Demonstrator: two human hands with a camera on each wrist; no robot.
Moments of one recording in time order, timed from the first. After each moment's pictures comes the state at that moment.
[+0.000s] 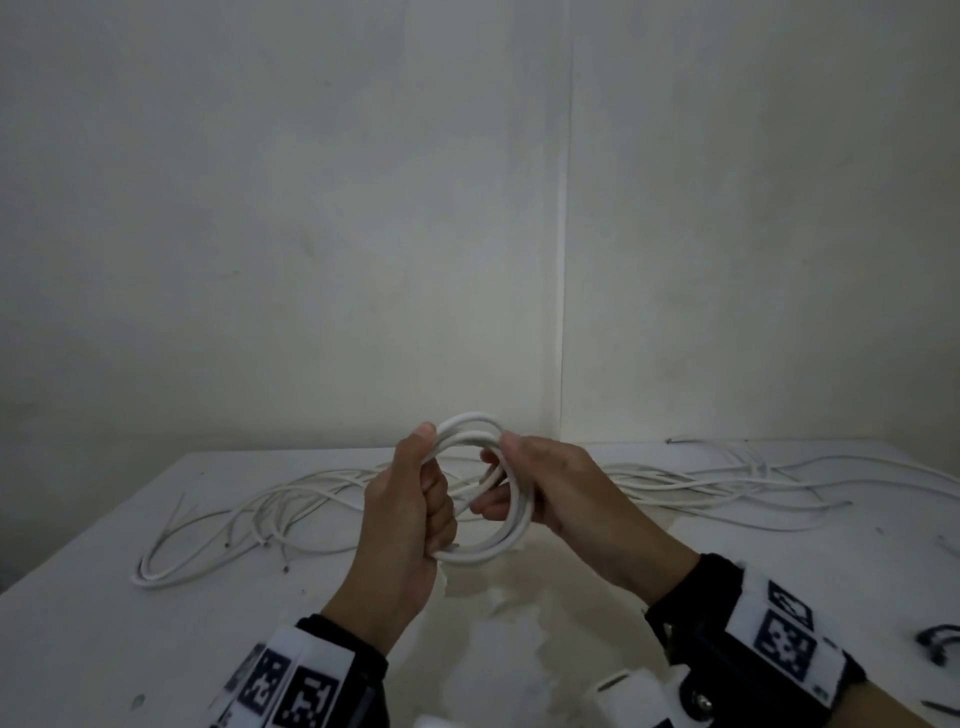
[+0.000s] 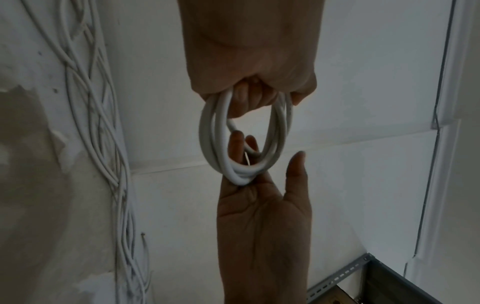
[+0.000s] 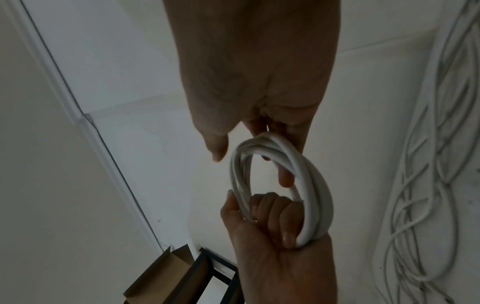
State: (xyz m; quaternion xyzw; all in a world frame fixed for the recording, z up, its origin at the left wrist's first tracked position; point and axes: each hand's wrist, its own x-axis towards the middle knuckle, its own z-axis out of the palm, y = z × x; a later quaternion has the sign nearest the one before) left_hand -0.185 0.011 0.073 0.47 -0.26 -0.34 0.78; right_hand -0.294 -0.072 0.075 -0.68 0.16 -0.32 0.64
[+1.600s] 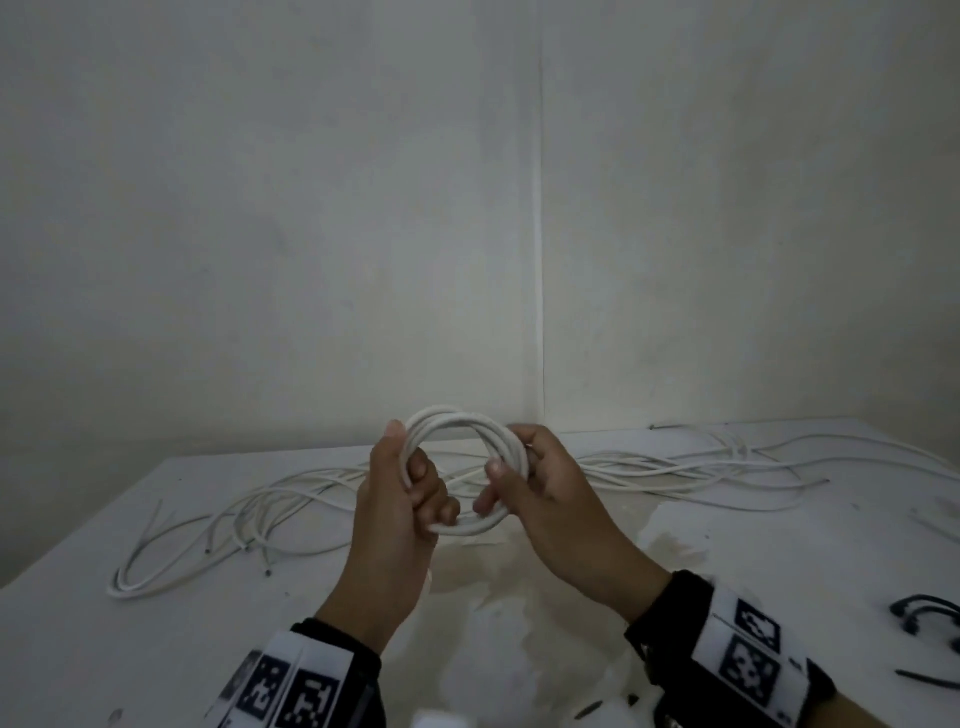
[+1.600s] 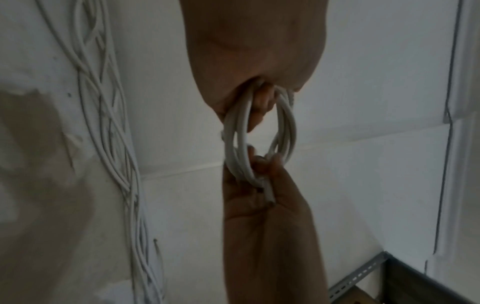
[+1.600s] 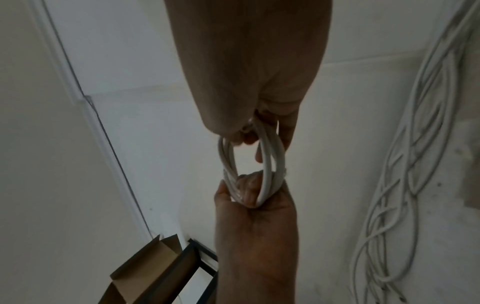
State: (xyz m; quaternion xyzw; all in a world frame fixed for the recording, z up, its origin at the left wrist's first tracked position) left_hand -0.188 -0.005 0.062 0.42 -0.26 -0.35 0.79; right_hand -0.296 -0.073 0.050 -0.73 0.17 -0.39 0.53
